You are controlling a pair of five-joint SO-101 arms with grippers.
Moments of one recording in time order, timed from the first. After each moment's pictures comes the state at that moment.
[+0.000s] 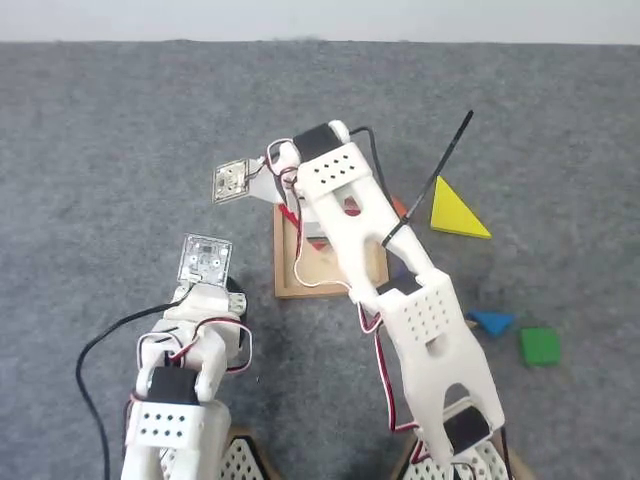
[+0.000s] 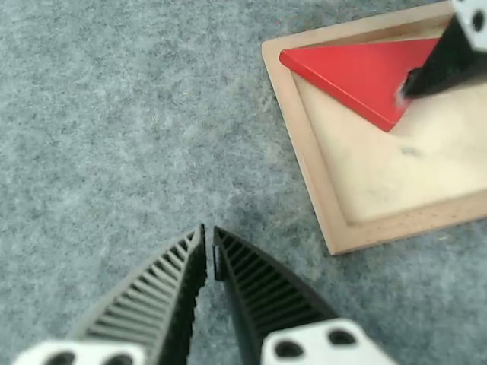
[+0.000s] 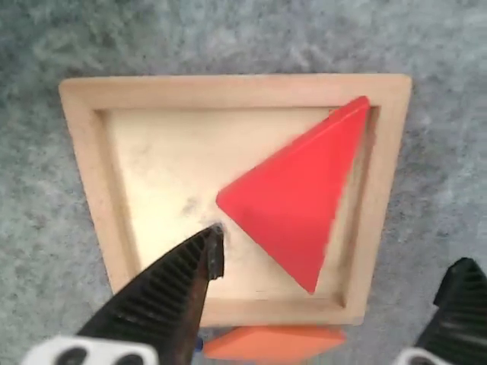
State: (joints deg) left arm -2.5 -85.3 97.3 46.6 -0.3; right arm -33.8 49.3 -52.6 97.9 61.4
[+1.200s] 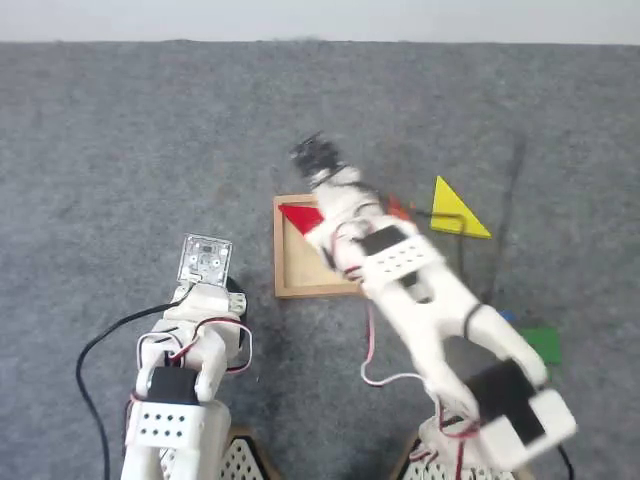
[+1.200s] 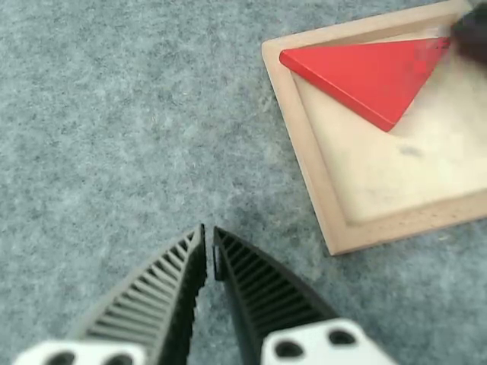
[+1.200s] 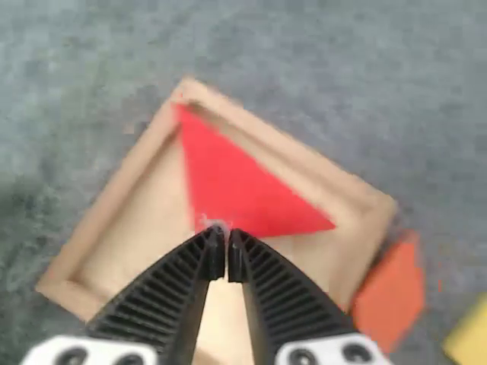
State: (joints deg) left arm -2.5 -85.3 97.3 46.6 -0.3; right arm -31.9 -4.7 36.6 29.8 8.8
